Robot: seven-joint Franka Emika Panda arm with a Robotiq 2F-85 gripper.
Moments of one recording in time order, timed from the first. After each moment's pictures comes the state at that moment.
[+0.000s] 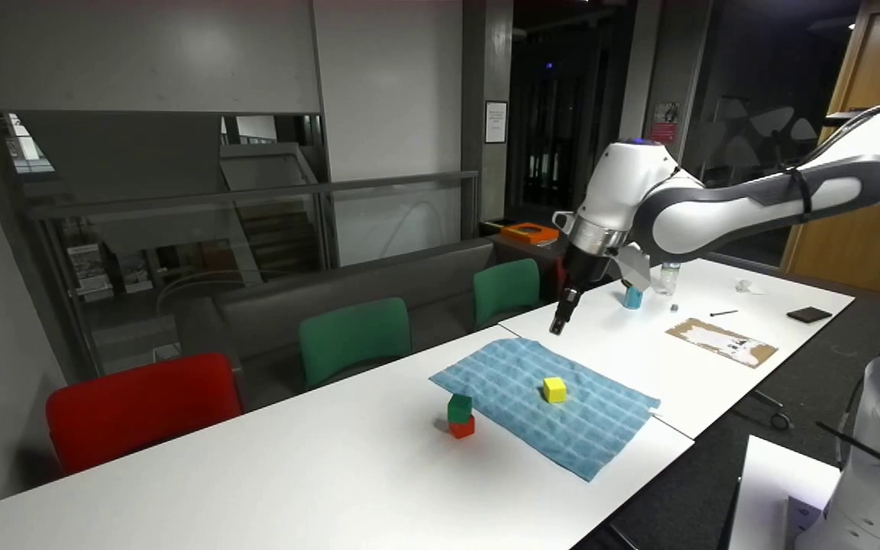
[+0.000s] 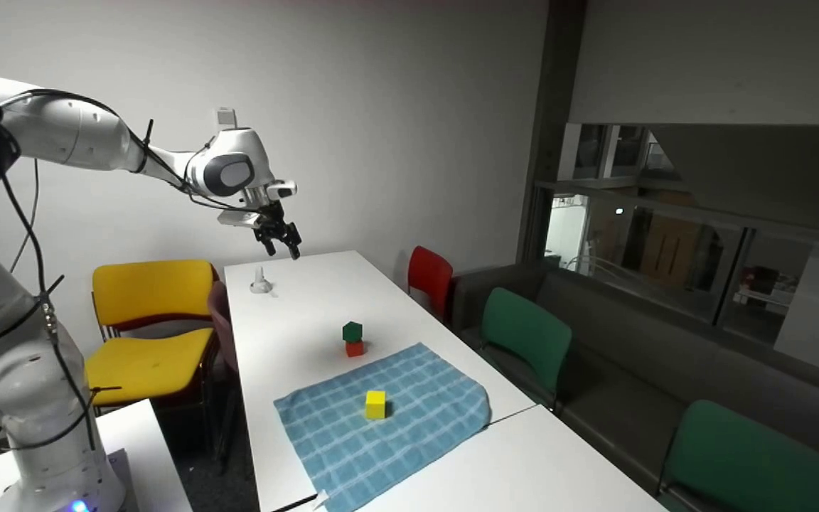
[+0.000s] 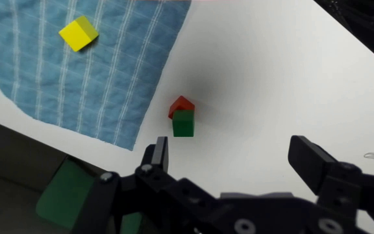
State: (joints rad) arm 0.13 -0.34 0.12 -2.26 -0.01 2.22 -0.05
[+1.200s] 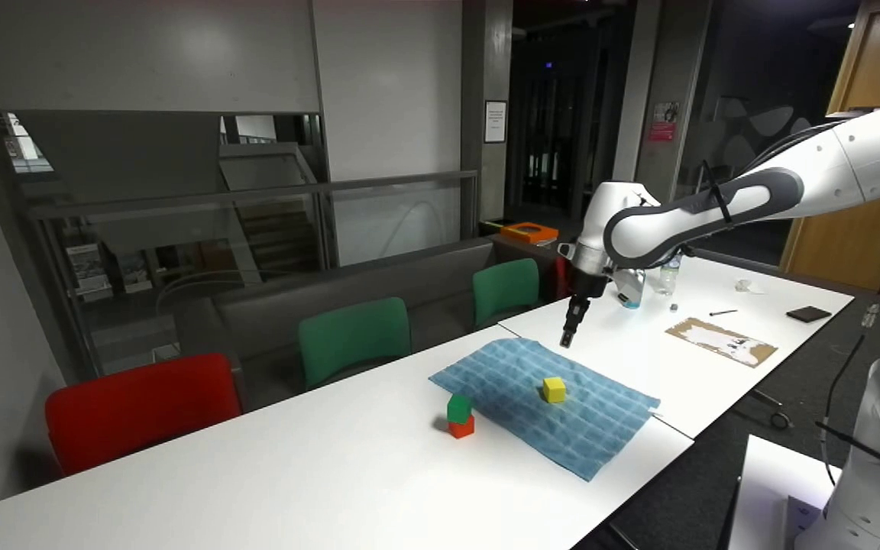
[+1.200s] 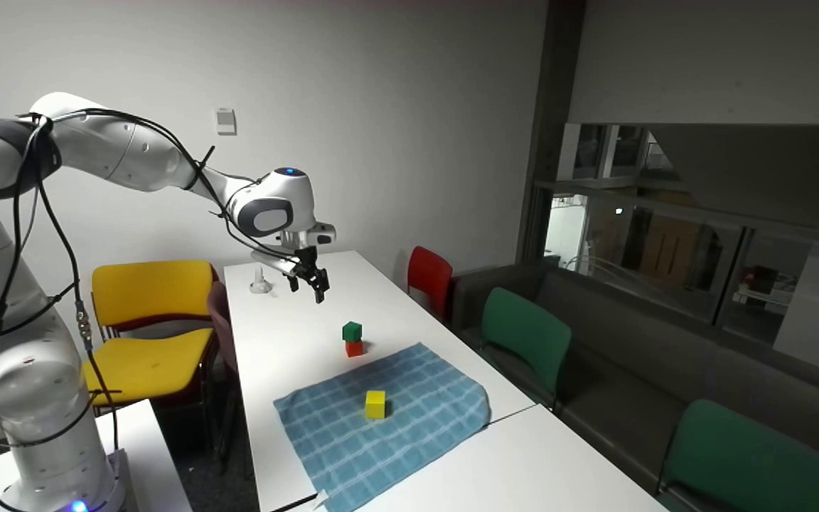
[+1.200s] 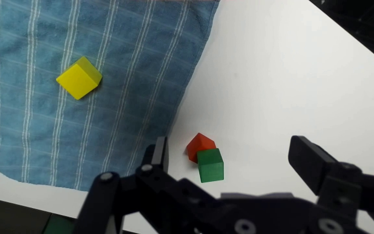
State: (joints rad) arm 0.08 -0.19 -0.06 -2.30 0.16 2.28 -0.33
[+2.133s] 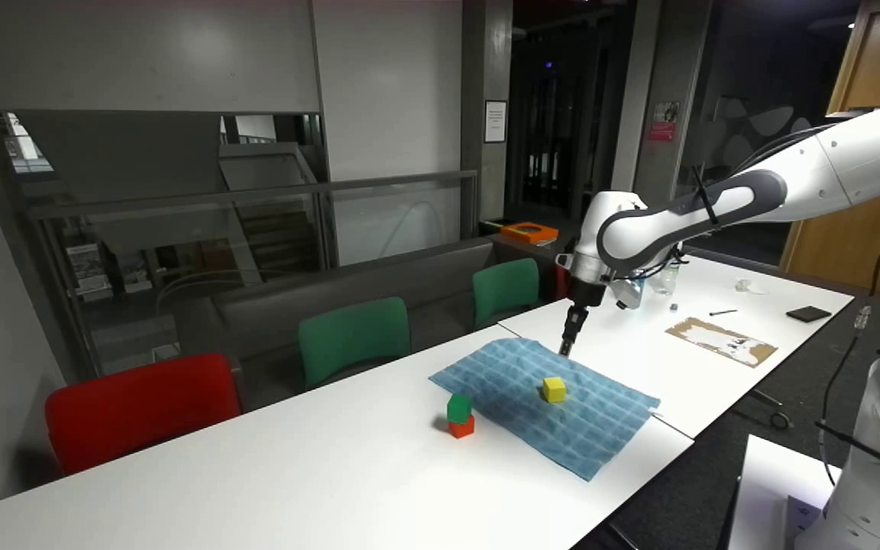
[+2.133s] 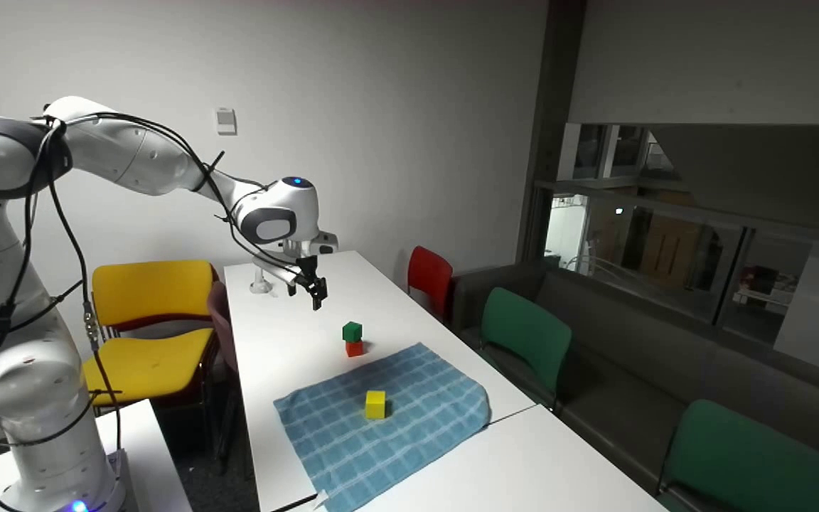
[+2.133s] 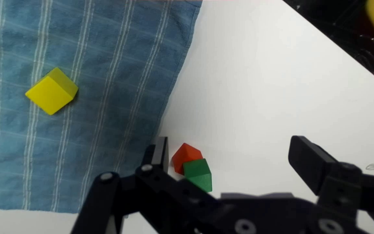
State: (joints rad) arm 0.08 -0.15 -0.07 -2.31 0.27 2.26 -0.40
